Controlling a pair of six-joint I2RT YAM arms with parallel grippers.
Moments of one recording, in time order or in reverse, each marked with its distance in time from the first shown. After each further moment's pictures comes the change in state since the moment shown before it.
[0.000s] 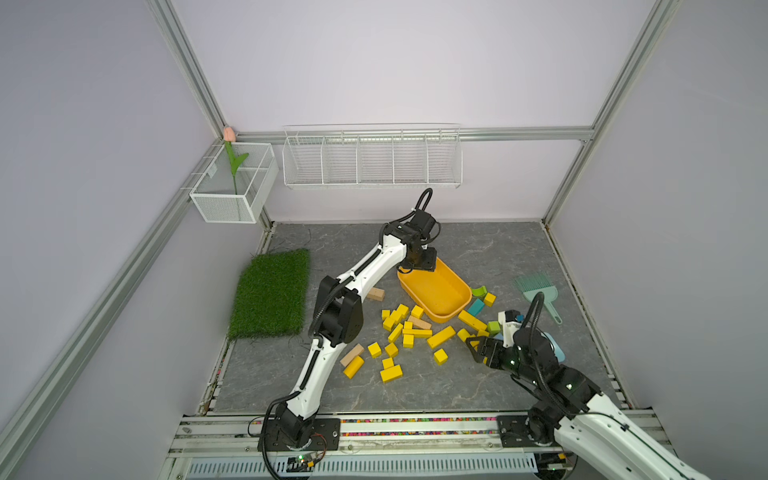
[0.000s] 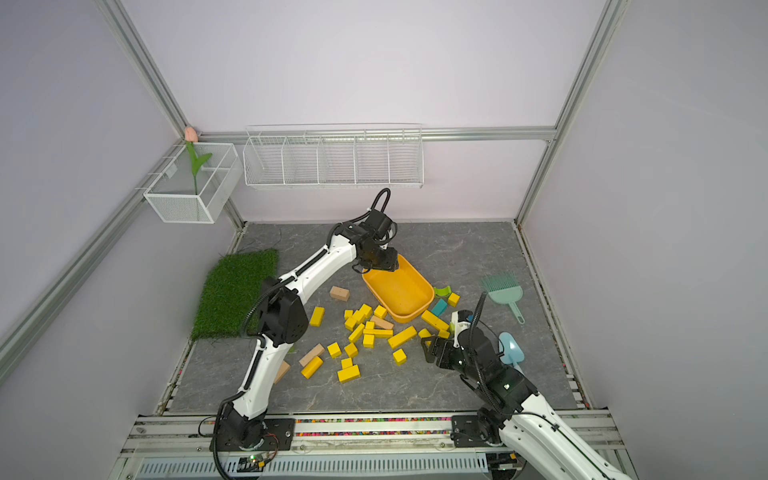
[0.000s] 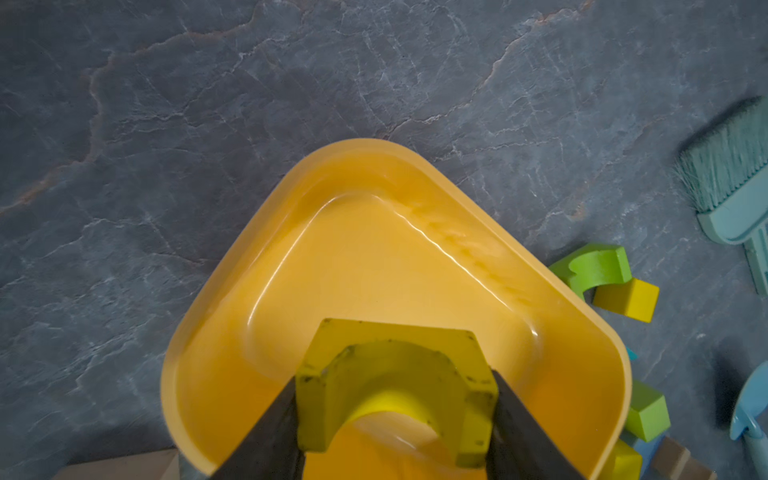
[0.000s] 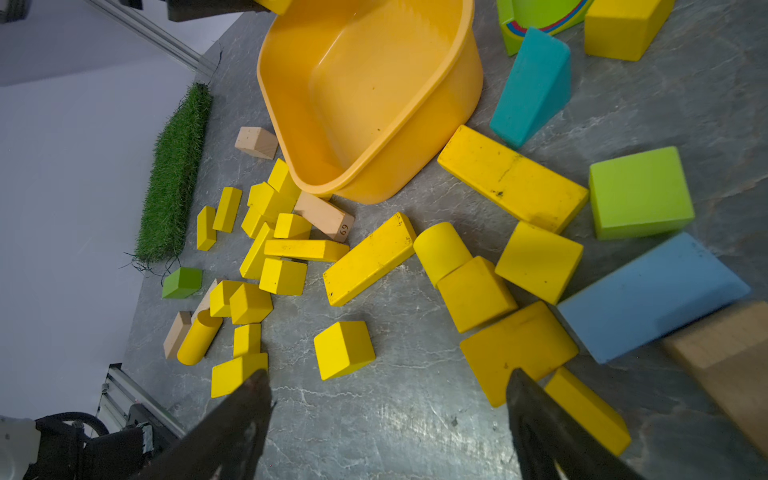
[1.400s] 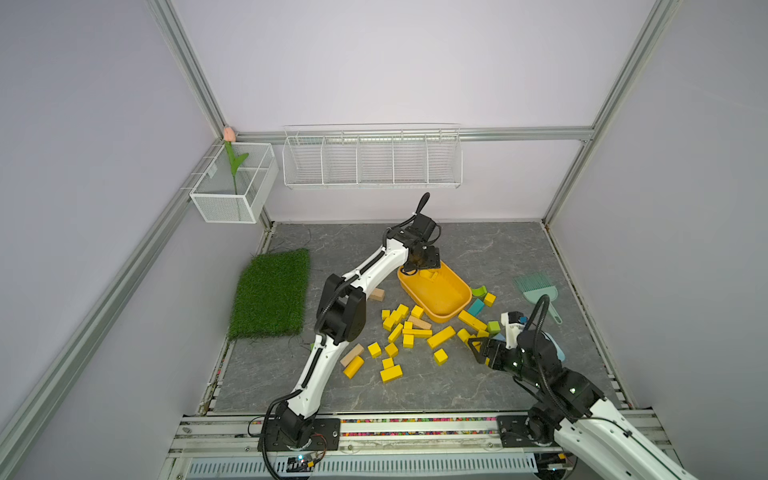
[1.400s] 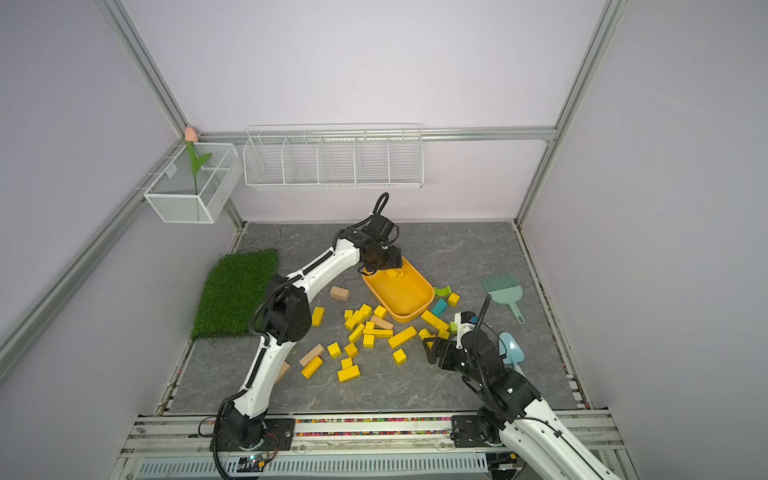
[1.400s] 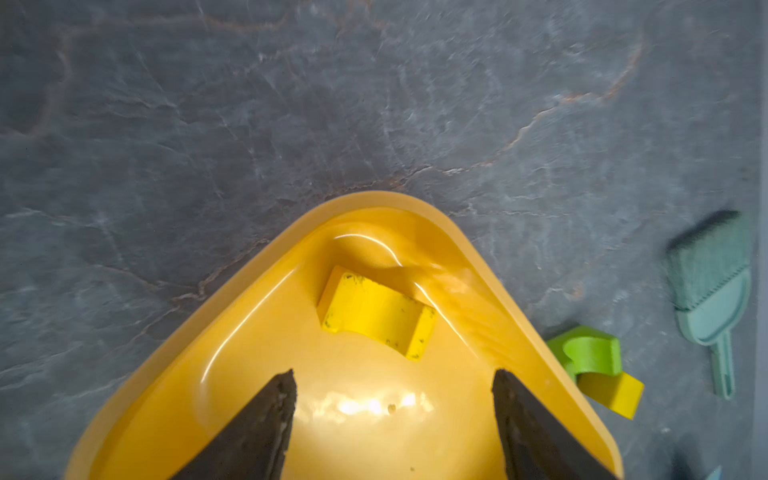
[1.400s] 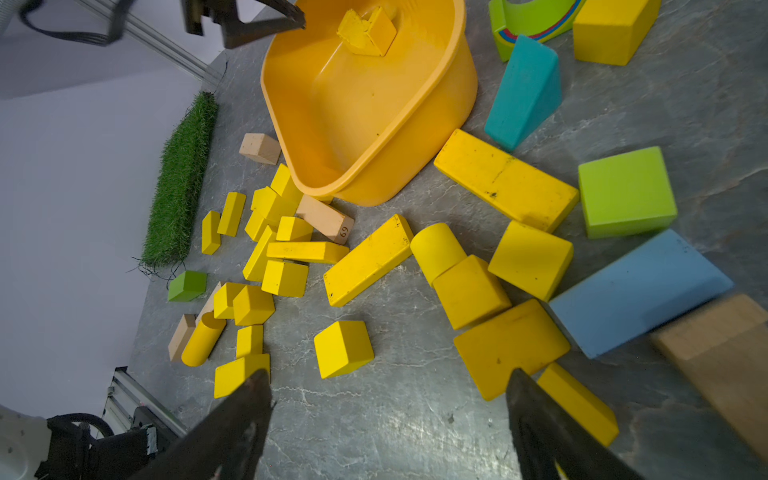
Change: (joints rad) left arm 0.002 -0.056 -0.113 0.162 -0.016 -0.161; right arm -0.018 -0.048 -0.014 -0.019 -0.012 -0.001
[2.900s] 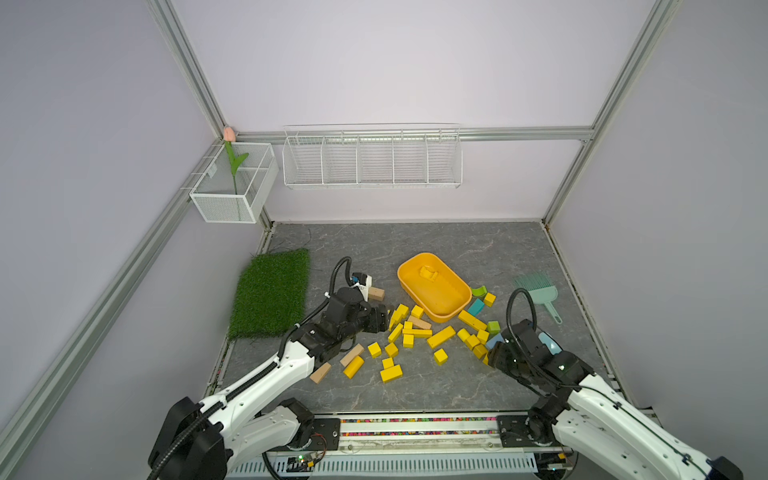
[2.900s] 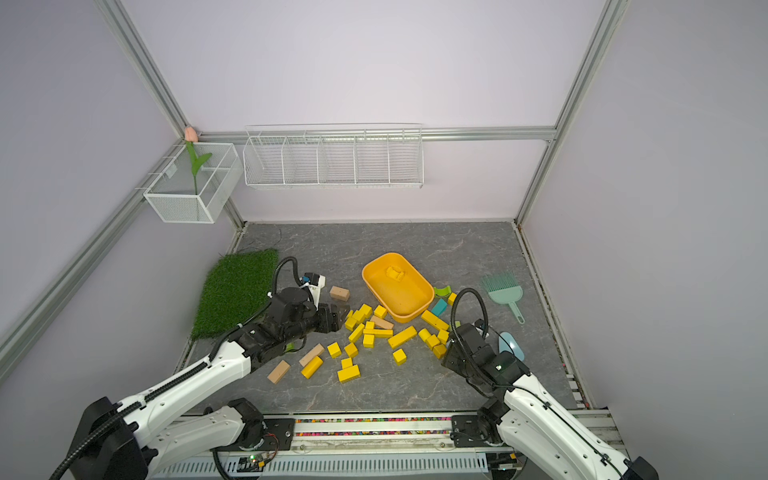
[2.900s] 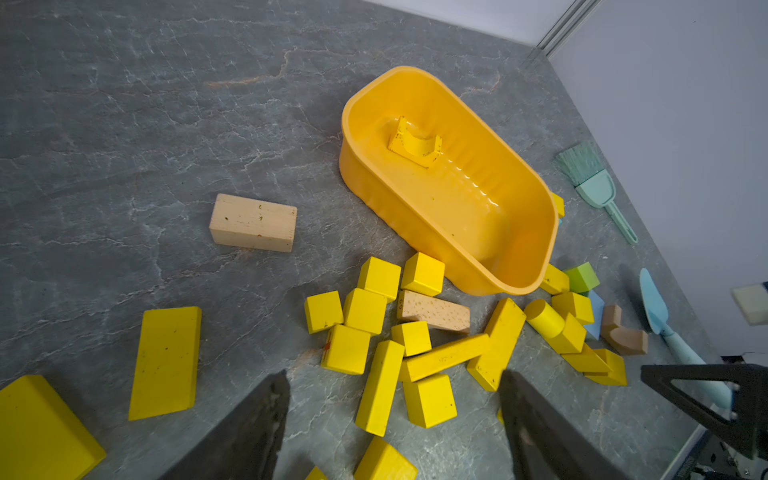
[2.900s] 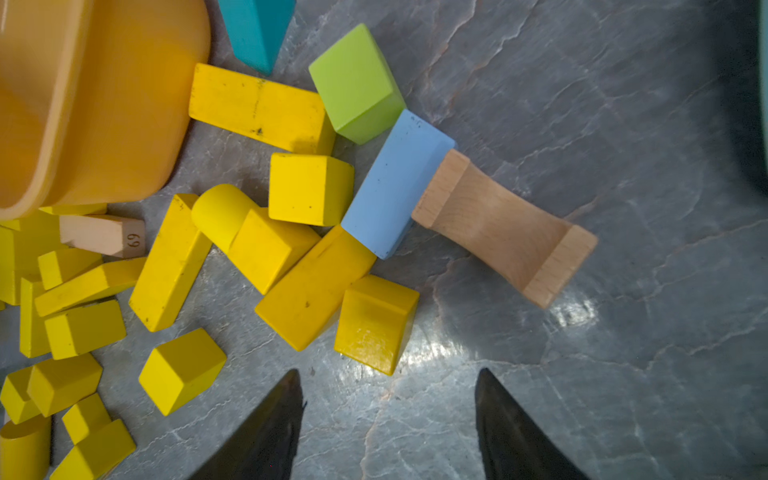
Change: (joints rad) left arm 0.018 -1.308 -1.577 0.700 -0.056 0.088; right arm -0.001 0.266 0.149 -0.367 0.196 0.229
